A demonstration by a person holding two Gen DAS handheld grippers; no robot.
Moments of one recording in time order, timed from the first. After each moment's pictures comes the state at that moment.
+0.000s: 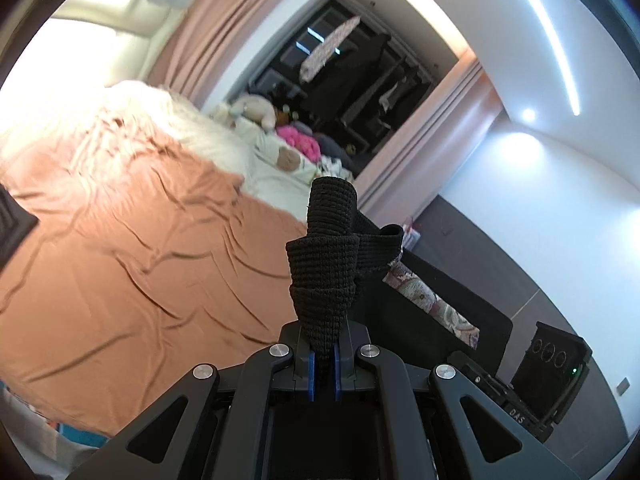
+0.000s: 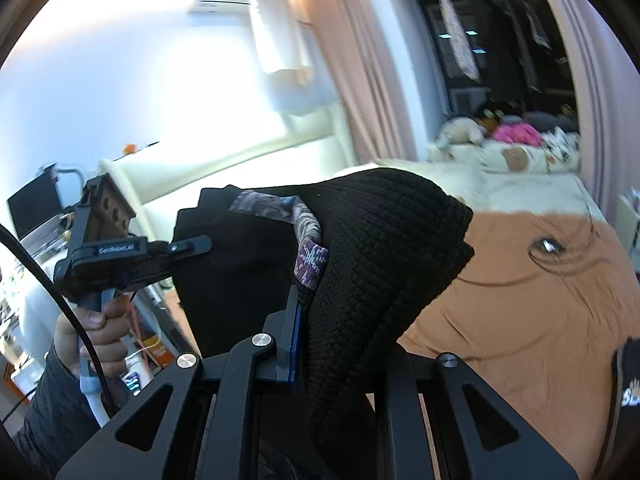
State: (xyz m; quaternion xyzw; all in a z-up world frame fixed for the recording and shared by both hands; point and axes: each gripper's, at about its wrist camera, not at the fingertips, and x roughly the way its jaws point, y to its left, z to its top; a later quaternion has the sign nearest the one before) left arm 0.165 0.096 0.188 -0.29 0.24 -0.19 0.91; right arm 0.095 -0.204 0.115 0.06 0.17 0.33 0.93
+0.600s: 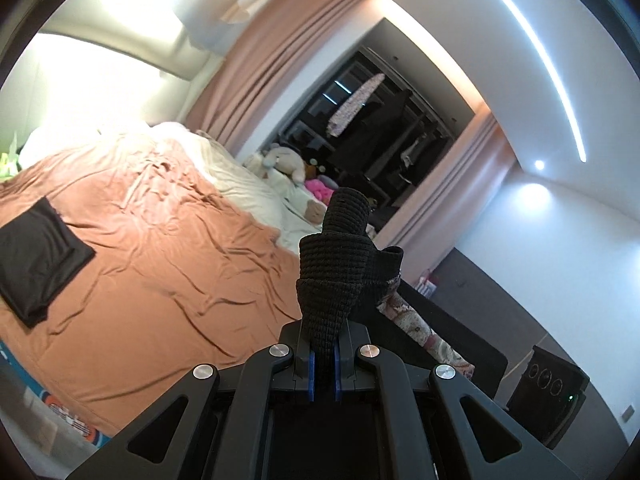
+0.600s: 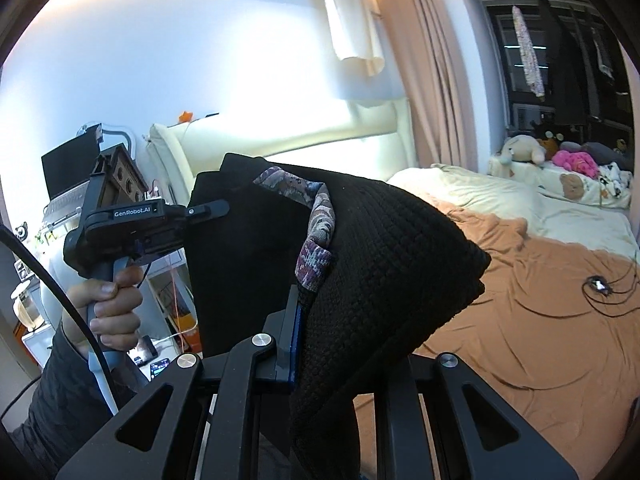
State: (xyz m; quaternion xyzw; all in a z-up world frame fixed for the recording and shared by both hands) left arm 0.116 0.211 0.191 -0.32 0.17 -0.13 0.92; right arm 0.149 -0.169 0.118 0.01 0.17 0.41 0.90
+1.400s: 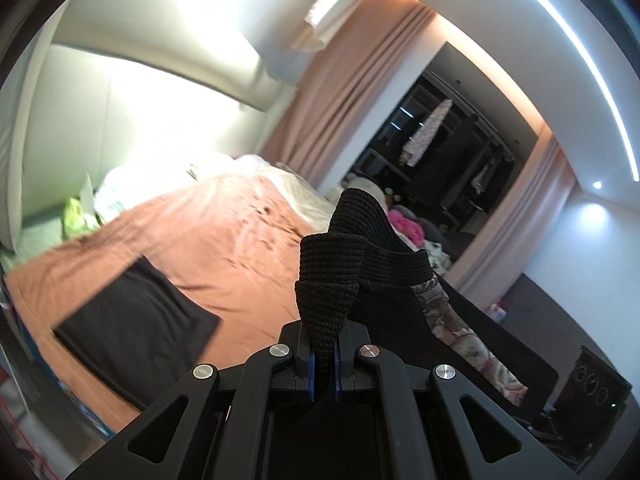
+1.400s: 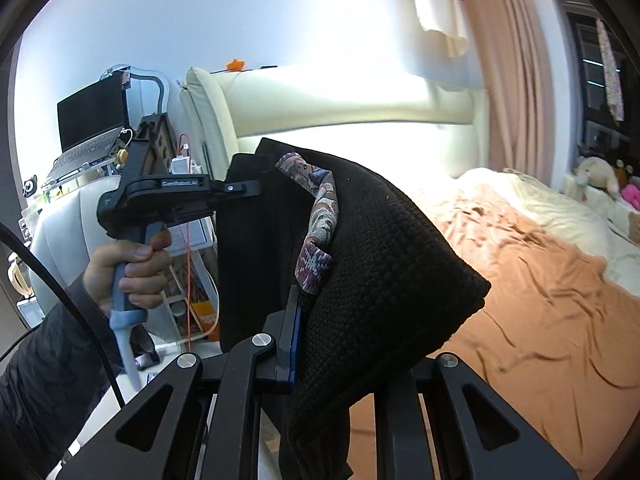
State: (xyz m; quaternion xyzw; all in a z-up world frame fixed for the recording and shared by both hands) left arm 0.150 0.456 0.155 -0.30 0.17 -0.01 0.94; right arm 0.246 -0.021 0.139 -0.07 0.17 0.49 0.85
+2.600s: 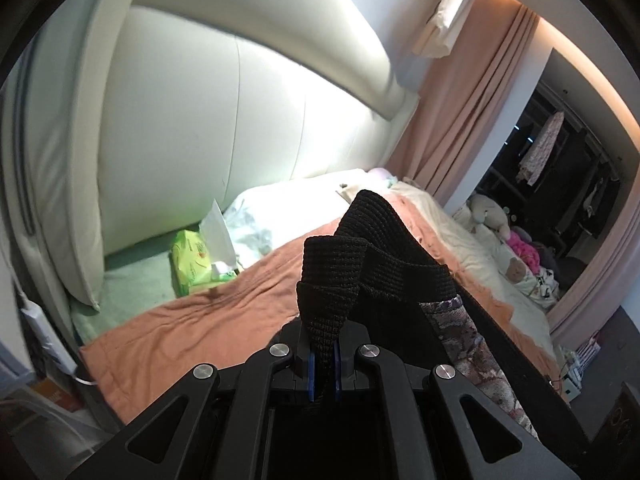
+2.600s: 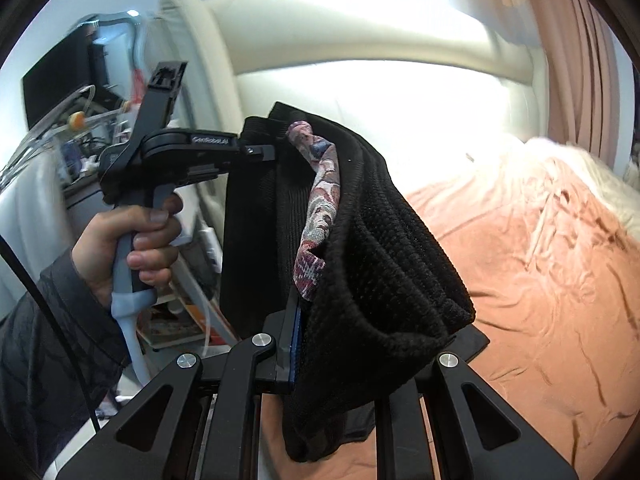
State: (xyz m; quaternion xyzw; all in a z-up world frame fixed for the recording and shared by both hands) left arm 0.238 0.669 0.063 -0.29 0.22 0.17 0.92; right arm 0.396 0.095 0.086 -0.10 0.25 0.53 0.81
